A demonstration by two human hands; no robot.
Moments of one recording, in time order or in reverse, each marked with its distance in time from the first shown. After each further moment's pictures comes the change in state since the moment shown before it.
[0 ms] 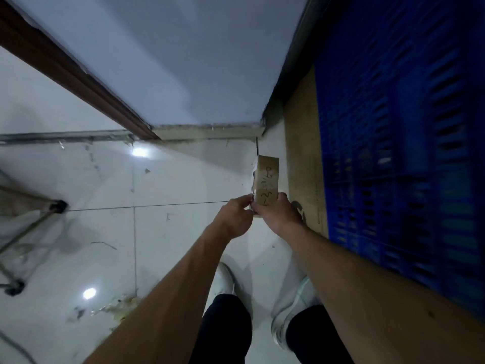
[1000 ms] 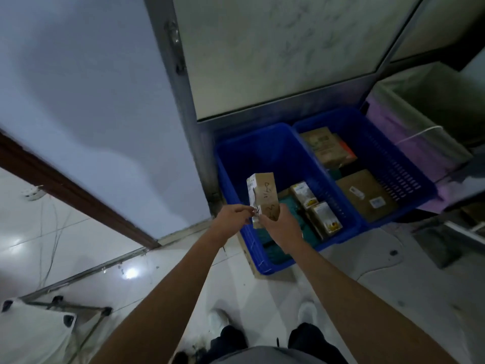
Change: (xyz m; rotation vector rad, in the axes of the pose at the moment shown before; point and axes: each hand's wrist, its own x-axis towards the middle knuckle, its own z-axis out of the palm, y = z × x) left_hand -0.467 0.351 0.011 0.049 0.005 0.385; right_hand -0.472 0.019 -0.323 0.480 0.424 -0.308
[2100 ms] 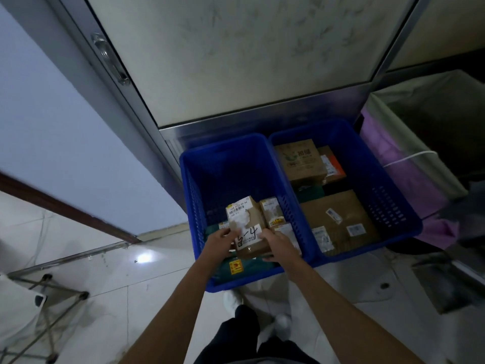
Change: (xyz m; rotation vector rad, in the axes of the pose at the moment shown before) left_hand 0.061 0.053 0.218 -0.343 0.205 -0.229; right_hand 0.103 0.119 -0.195 0.416 -0.420 0.306
